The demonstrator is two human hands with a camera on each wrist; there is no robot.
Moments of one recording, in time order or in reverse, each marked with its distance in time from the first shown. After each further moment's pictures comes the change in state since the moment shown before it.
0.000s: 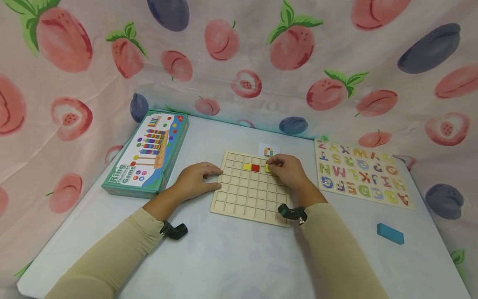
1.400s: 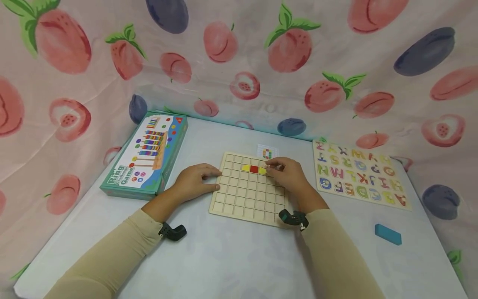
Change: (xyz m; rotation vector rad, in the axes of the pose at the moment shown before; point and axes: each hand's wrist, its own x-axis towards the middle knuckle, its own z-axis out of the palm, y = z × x) left_hand 0.000 0.000 -0.001 -0.009 0.001 0.005; right_hand -0.011 0.004 0.001 0.024 0.015 -0.014
